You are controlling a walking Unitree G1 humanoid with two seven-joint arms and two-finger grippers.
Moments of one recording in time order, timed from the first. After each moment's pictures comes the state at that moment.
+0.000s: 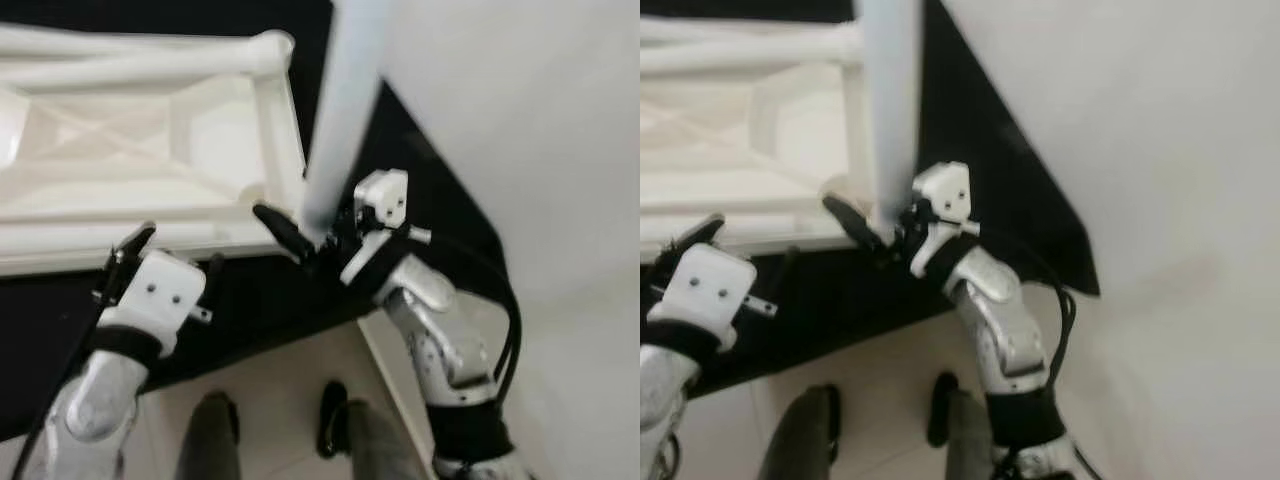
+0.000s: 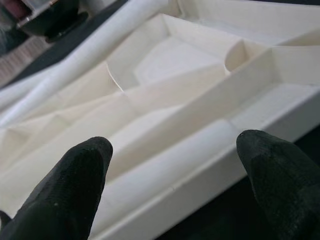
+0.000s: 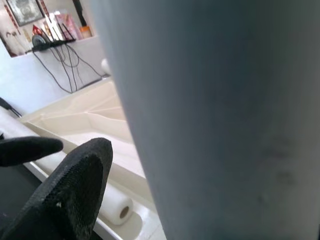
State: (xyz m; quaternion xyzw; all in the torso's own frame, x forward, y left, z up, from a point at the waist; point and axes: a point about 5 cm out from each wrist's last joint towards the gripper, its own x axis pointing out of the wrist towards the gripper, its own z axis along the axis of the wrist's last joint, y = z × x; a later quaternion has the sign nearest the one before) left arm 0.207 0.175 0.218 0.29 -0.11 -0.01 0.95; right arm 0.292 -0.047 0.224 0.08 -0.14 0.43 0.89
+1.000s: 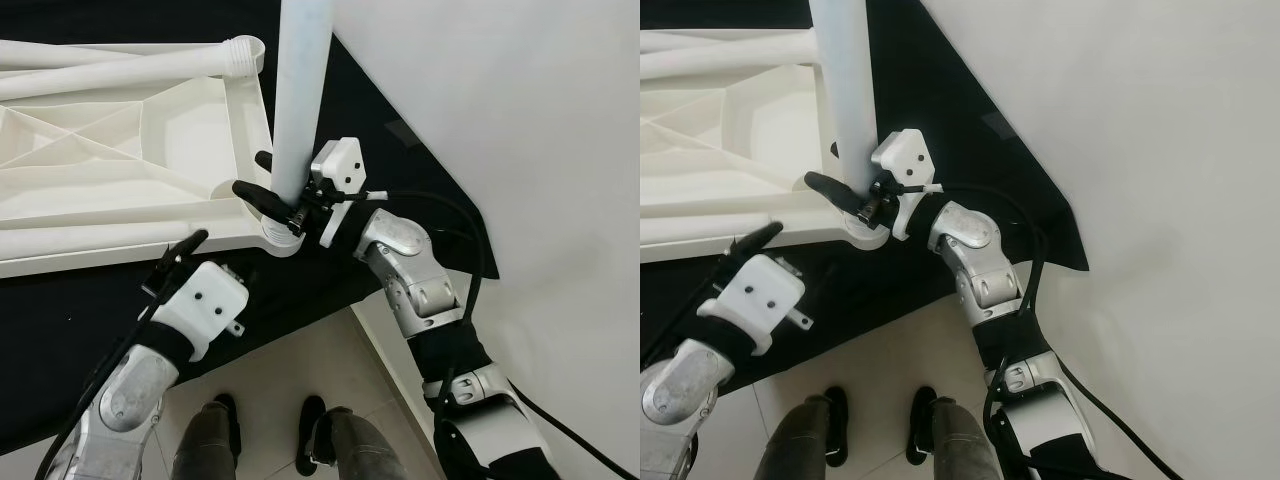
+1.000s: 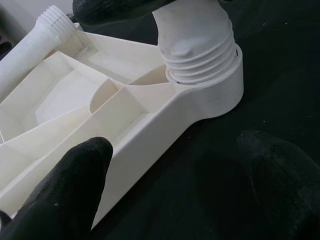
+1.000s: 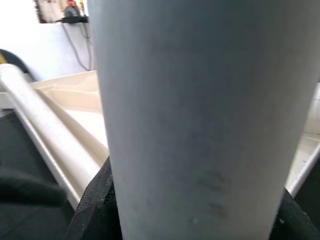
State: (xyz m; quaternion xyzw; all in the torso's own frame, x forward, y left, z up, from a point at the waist) left arm 0.213 0.145 0.197 0.29 -0.10 -0.12 0.94; right arm 0.335 -0.035 0.241 -0.05 -0.17 0.48 0.86
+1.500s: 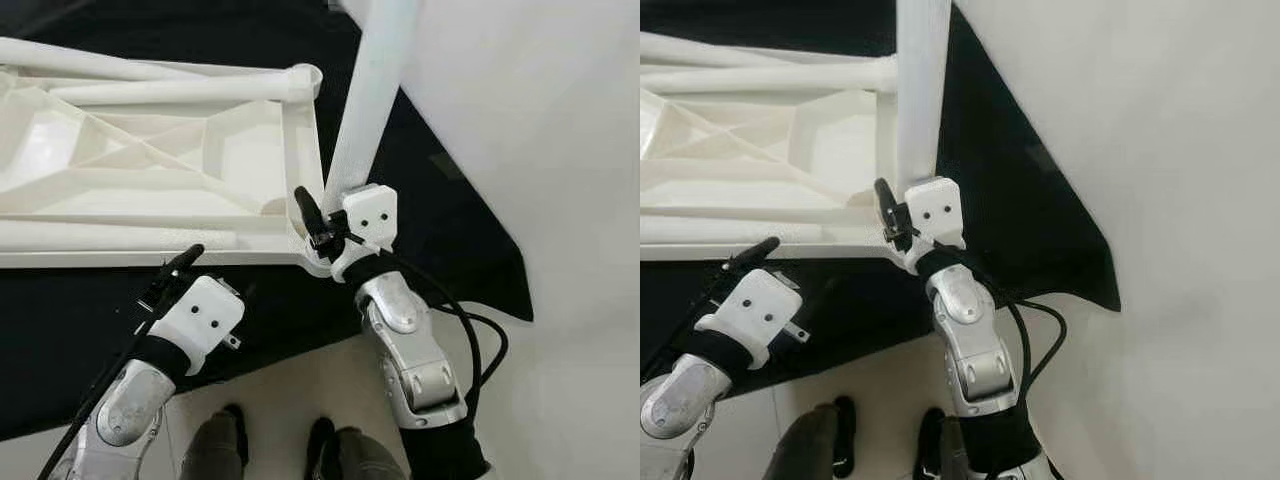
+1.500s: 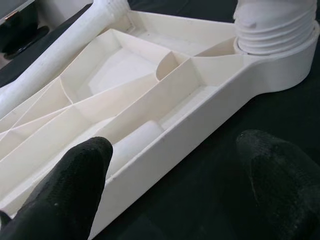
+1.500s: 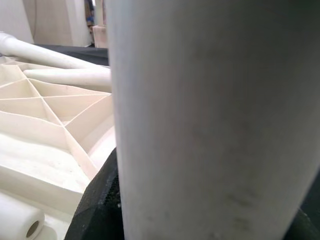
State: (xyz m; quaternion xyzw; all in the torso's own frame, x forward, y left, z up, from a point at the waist) left arm 0.207 0.148 0.189 0.29 -0.08 -0.12 0.95; right arm 0.301 -0.053 0.202 -0.04 -0.11 0.19 0.98
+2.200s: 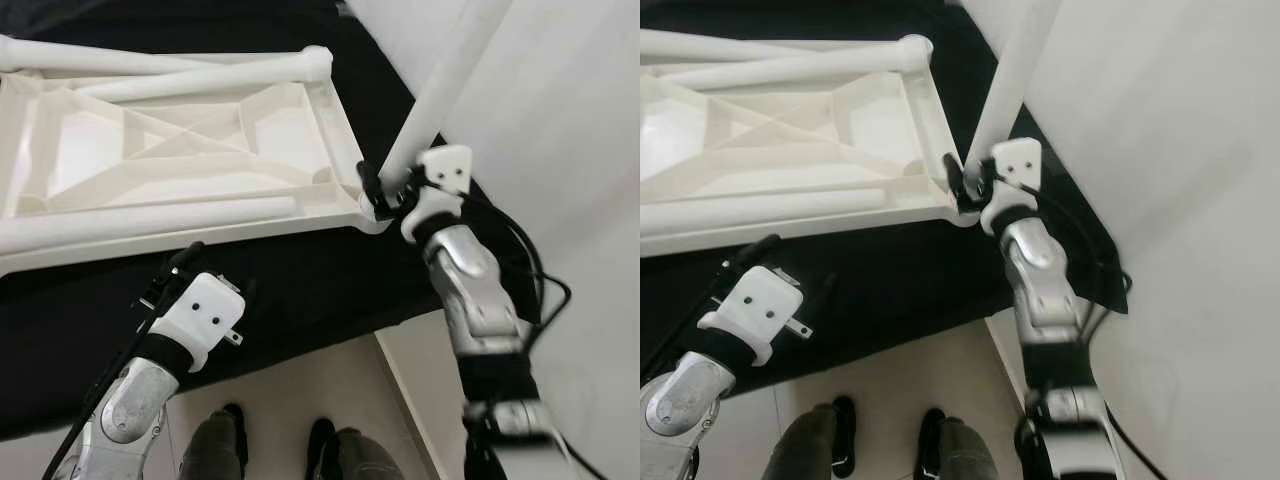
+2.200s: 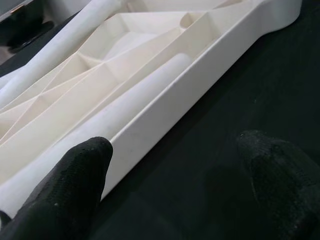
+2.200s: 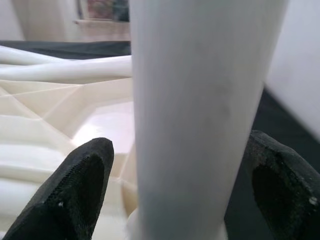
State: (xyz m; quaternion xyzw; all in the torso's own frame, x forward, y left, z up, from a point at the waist) left arm 0.211 0.146 0.190 0.28 -0.09 -0.12 0.95; right arm 0.334 -0.140 0.217 0.01 -0.13 0.21 0.97
